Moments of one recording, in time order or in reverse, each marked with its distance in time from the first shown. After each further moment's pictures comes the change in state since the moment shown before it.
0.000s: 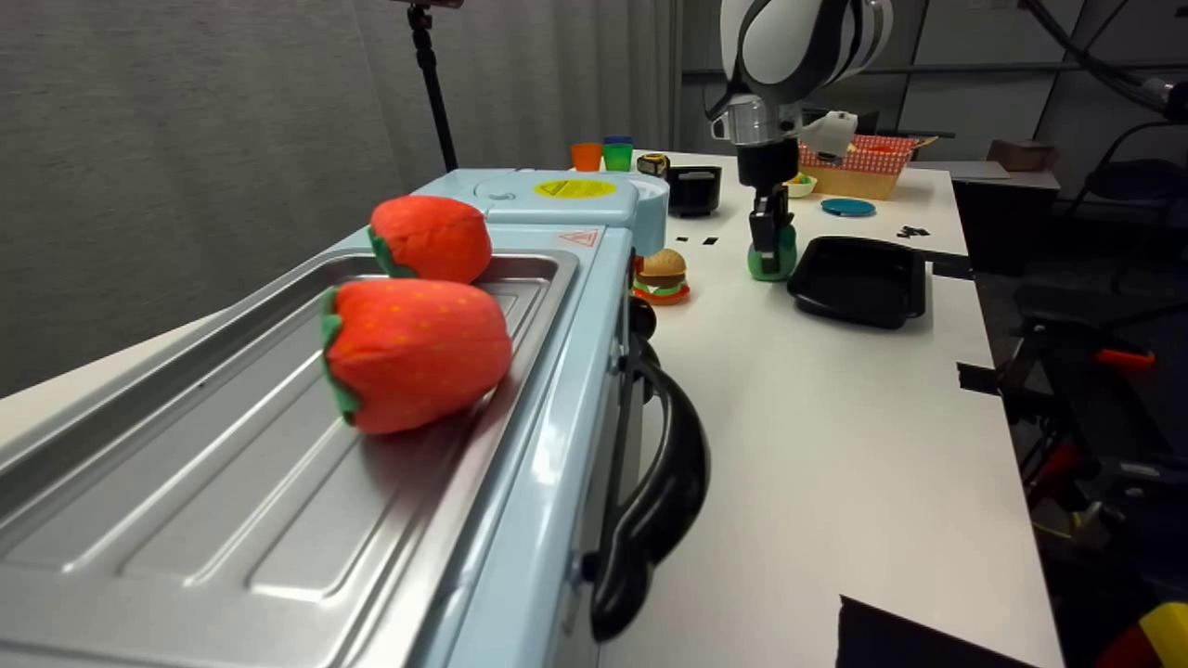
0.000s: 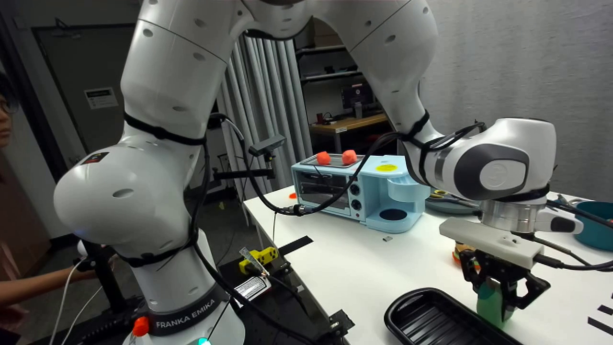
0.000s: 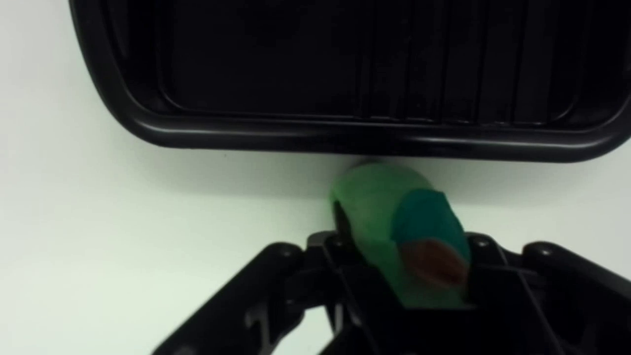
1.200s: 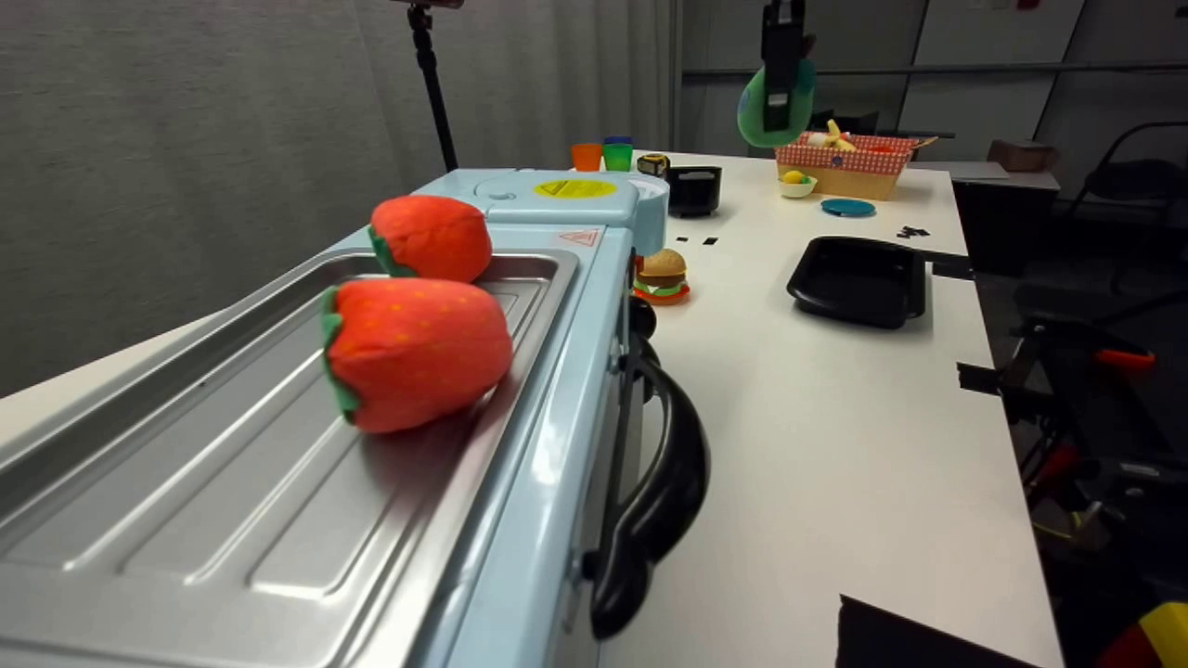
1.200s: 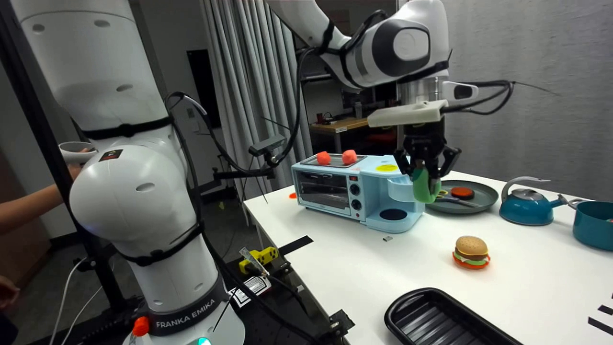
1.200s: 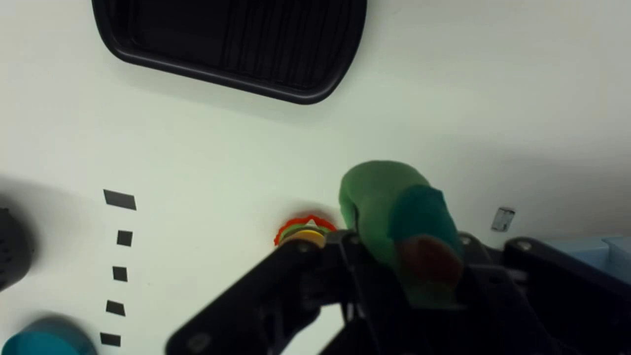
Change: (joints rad) arm 0.167 -0.600 0.102 -0.241 -0.067 -0.238 0.085
